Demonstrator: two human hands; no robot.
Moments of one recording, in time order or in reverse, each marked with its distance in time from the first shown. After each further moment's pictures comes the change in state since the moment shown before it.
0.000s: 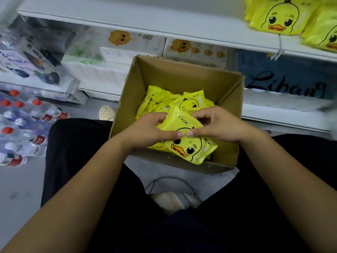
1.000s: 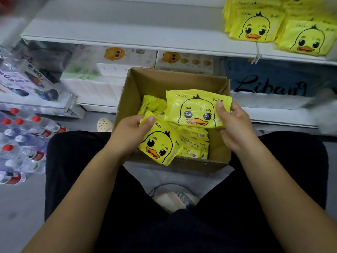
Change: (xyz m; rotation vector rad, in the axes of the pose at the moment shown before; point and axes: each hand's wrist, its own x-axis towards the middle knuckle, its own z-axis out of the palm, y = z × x) left_hand -0.037 -0.001 -0.008 -0.145 0.310 -0.033; right_hand -0.044 -0.009 0.015 0.758 0.795 0.029
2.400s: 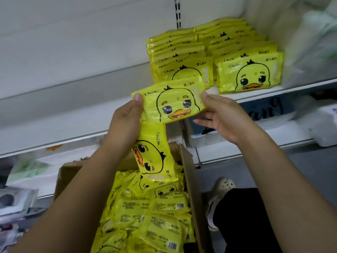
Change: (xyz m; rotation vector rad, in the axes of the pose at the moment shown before) left_hand 0.234 0.200 0.170 0.057 0.008 0.285; right_hand 0.227 -0.125 -0.133 0.144 -0.084 -0.060
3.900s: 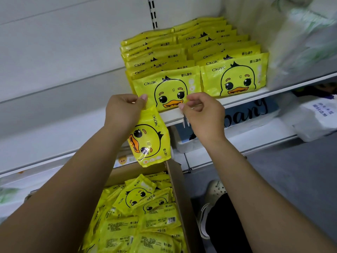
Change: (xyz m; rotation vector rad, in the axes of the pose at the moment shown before) left_hand 0.099 -0.013 0.043 0.223 0.081 0.051; right_hand 0.050 0.032 -0.001 -0.546 0.519 -0.445
